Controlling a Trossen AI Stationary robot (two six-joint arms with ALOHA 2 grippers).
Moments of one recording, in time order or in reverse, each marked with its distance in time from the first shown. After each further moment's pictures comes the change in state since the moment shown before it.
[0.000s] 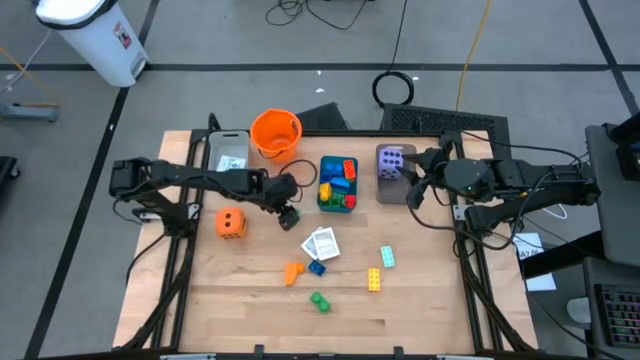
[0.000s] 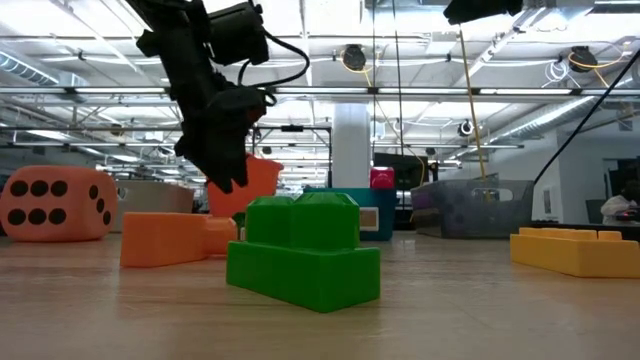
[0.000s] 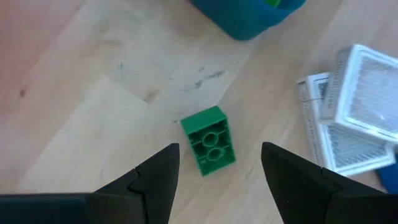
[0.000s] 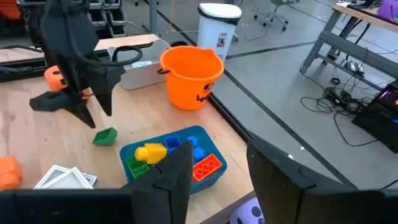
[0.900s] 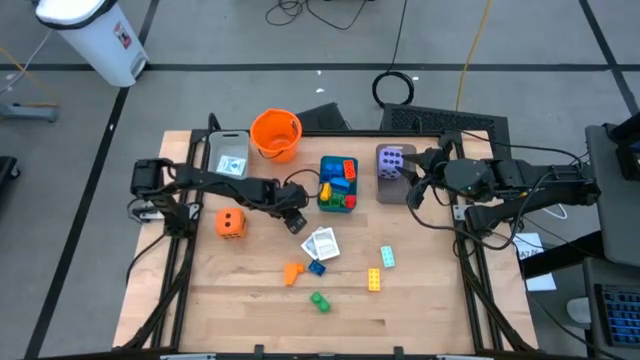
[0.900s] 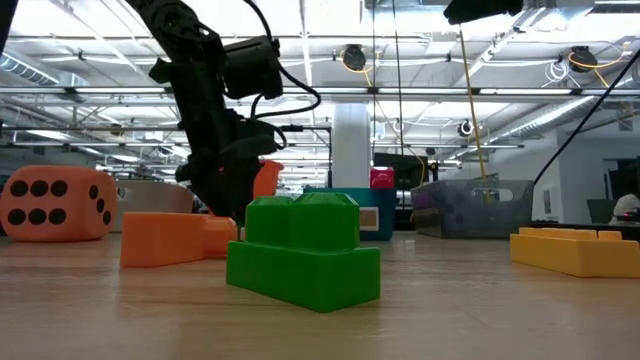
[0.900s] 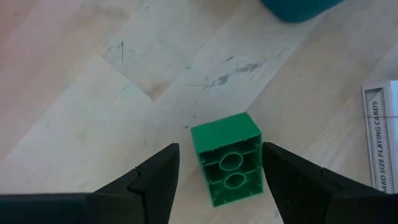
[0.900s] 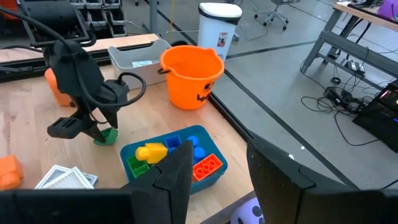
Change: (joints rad) left arm -0.032 0.168 0.000 0.076 -0.094 -0.101; right arm 0.000 0.000 0.000 -0.001 -0.002 0.003
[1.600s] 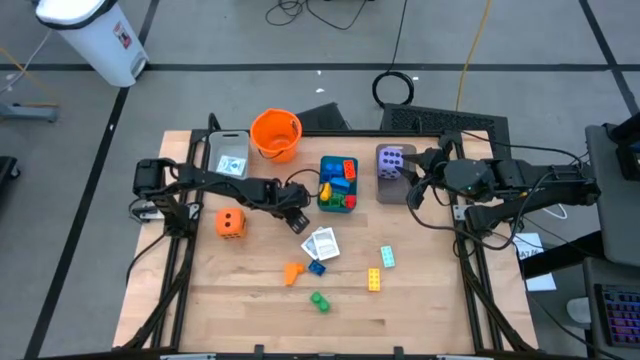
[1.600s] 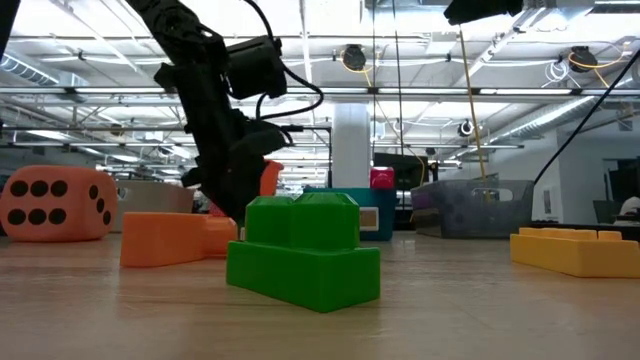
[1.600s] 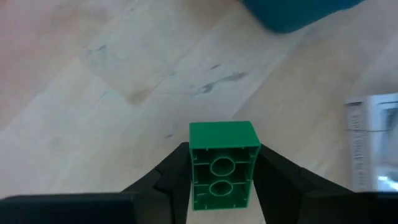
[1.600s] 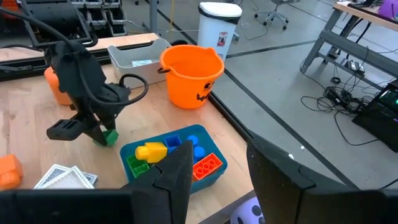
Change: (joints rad) left arm 0.006 0.016 0.000 0.054 0.038 -0.033; right arm 0.000 0.000 0.000 -0.003 0.000 0.000
